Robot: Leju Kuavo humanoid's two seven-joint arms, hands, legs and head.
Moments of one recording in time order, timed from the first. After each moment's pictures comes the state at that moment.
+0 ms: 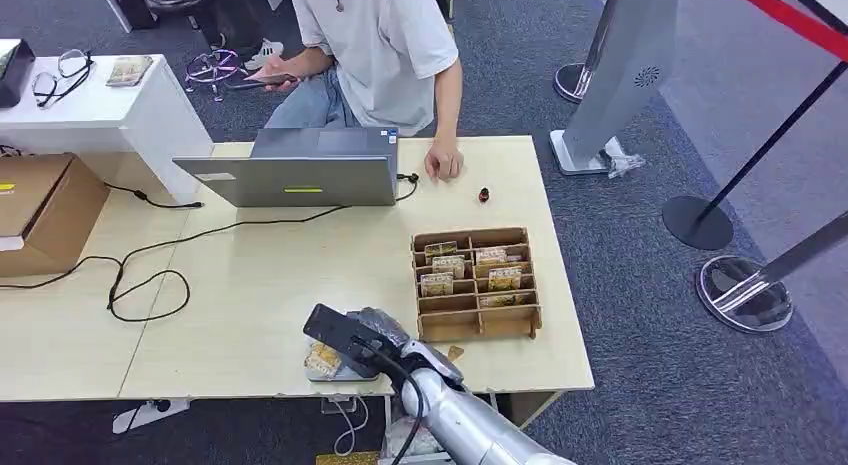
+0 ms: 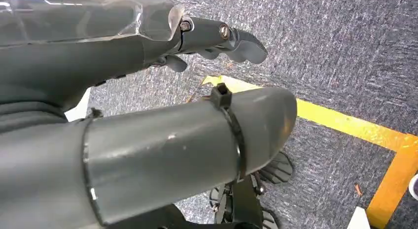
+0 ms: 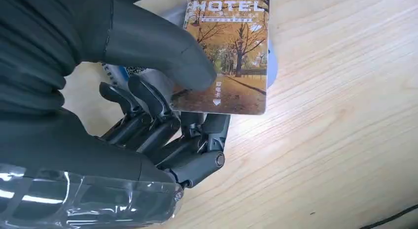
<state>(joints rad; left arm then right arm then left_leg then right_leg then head) -0.07 -0.20 1.12 -0.20 -0.85 0.24 -0.06 -0.48 0.29 0.69 -0.61 0.50 -0.10 -0.04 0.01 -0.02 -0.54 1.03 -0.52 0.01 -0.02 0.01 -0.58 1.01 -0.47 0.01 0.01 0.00</state>
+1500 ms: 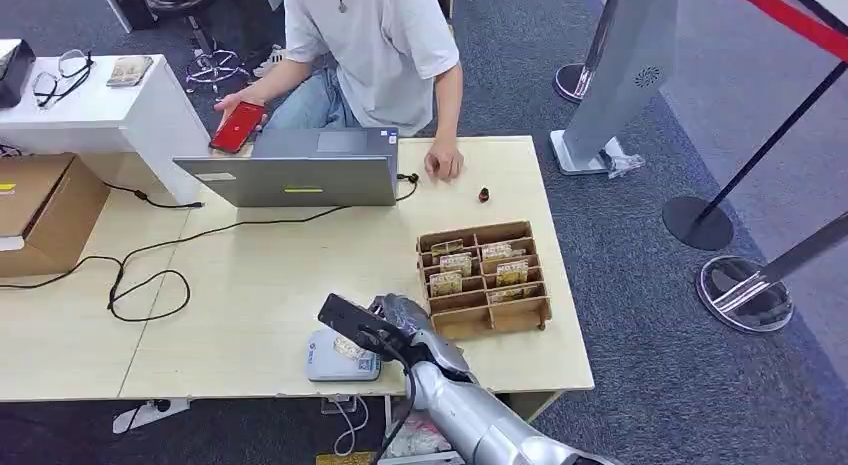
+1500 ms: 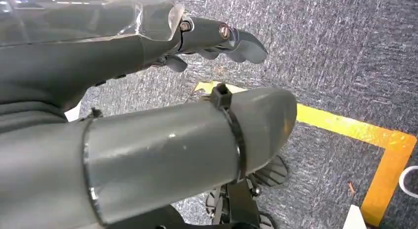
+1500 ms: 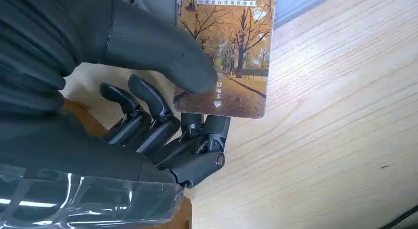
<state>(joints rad) -0.07 -0.21 1.12 -0.20 -0.89 0.26 -0.10 -0.54 0.31 0.61 -0.46 0.71 -0.24 0.03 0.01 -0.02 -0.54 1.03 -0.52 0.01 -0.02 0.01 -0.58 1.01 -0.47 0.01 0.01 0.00</state>
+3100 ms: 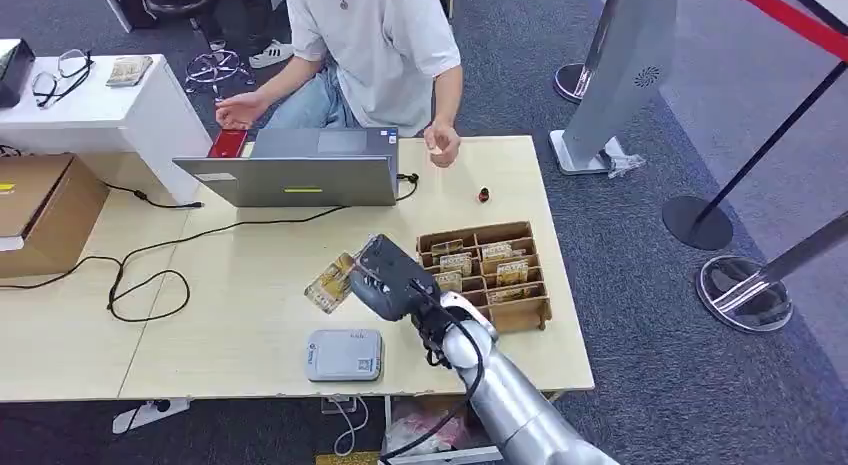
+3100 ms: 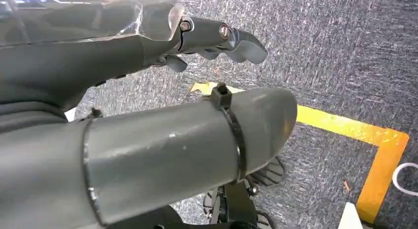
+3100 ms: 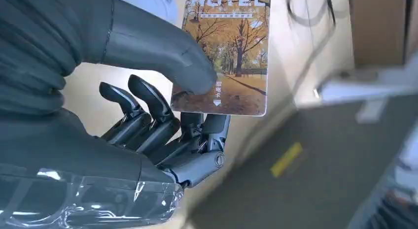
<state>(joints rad) -0.07 -0.21 1.12 -0.20 -0.89 0.25 -0.12 -0.47 0.21 0.49 -0.93 0.36 0.01 -0.21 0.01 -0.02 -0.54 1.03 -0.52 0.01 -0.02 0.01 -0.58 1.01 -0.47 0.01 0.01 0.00</state>
